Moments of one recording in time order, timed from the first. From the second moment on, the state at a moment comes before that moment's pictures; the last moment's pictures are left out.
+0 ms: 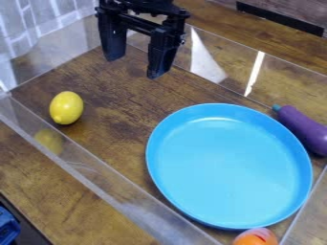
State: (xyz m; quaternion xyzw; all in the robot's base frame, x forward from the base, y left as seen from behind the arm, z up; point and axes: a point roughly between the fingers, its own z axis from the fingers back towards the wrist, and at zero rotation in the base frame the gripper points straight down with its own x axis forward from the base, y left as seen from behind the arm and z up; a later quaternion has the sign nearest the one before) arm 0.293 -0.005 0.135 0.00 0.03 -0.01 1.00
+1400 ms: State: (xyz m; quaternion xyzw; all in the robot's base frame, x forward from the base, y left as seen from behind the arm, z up) arm 0.284 0.013 0.090 -0.01 0.07 -0.04 1.00
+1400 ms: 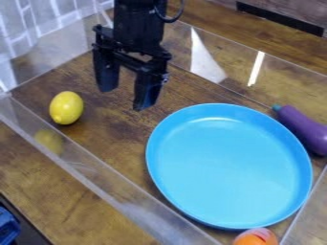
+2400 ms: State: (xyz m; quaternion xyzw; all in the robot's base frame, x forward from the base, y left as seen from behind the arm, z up) arm 0.280 0.025 0.069 -0.01 0.09 -0.06 0.99
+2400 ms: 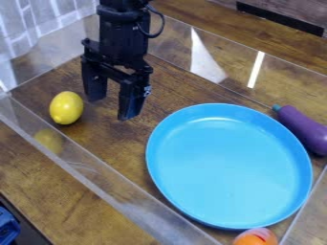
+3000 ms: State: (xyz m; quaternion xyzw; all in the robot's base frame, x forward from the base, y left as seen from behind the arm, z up) arm 0.279 0.041 0.060 -0.01 0.08 -0.05 1.00
